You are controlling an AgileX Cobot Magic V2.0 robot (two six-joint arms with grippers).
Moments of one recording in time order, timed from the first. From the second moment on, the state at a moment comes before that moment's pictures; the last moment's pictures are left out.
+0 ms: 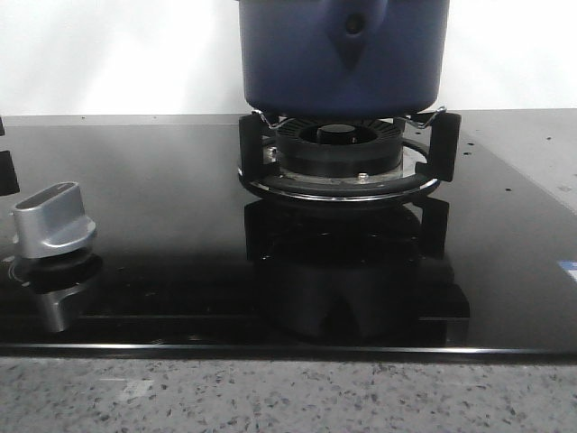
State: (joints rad) left arm 0.00 1.50 -1.49 -1.50 0.78 1.58; right arm 0.29 1.52 -1.15 -0.19 -0.54 -0.06
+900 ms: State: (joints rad) left arm 0.00 1.50 -1.49 -1.50 0.78 1.58; right arm 0.29 1.52 -1.06 -0.14 -0.95 -0.08
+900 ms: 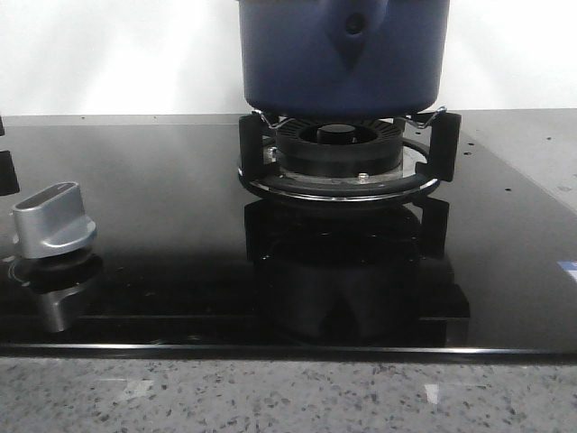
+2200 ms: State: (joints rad) left arm -0.12 1.50 -1.49 -1.53 0.82 1.58; right arm 0.15 1.37 -1.44 0.04 0.38 -0.09
